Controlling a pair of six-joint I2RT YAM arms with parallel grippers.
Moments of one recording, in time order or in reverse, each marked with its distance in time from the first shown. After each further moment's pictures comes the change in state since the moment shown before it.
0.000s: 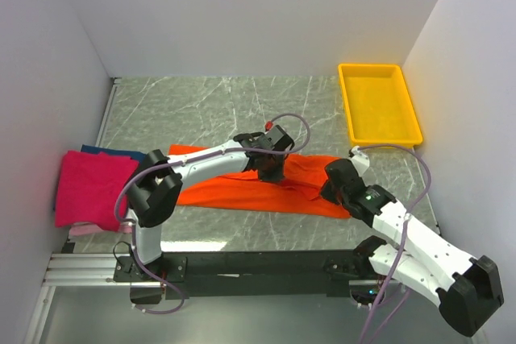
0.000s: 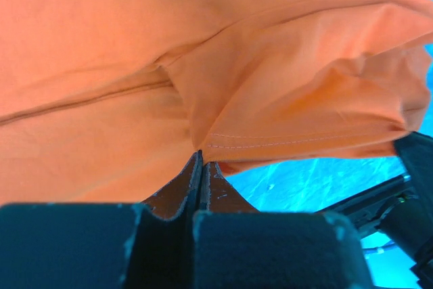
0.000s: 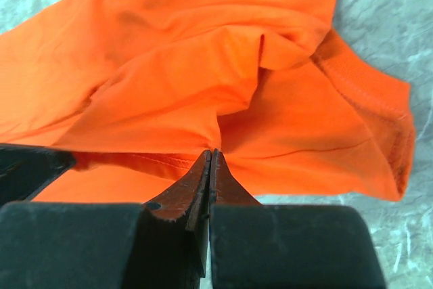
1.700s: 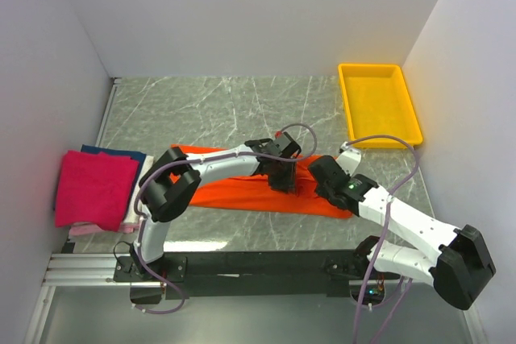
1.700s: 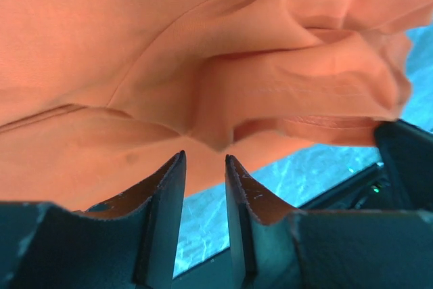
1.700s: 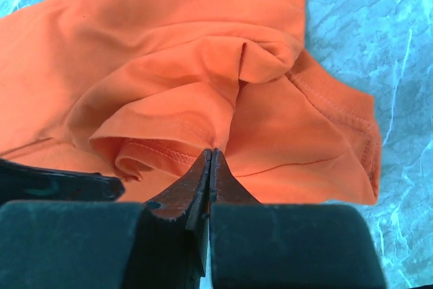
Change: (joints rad) left arm -0.019 0.103 0.000 0.120 0.147 -0.047; right arm 0.105 0.190 0.090 -0.055 0.196 0.047
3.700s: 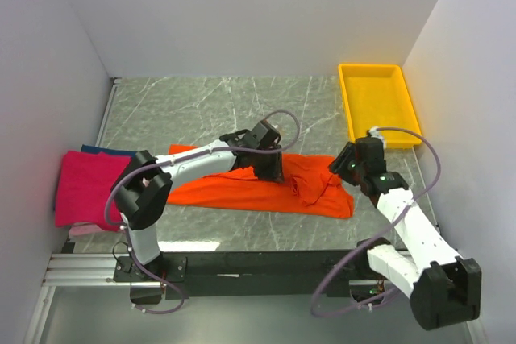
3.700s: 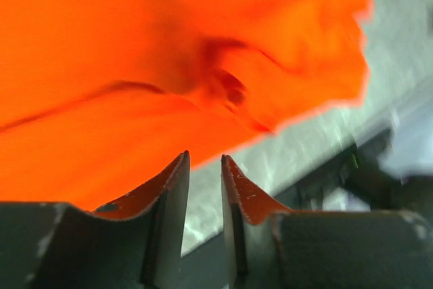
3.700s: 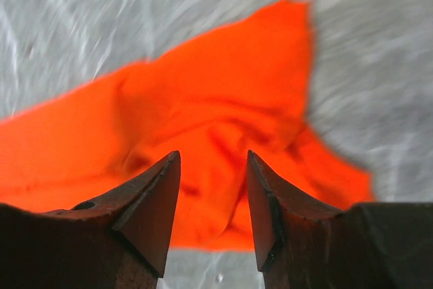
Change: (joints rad) left arm 0.070 -0.171 -0.147 0.093 0.124 0.095; right arm -0.580 -0.075 -0.011 0.208 -0.533 -0.314
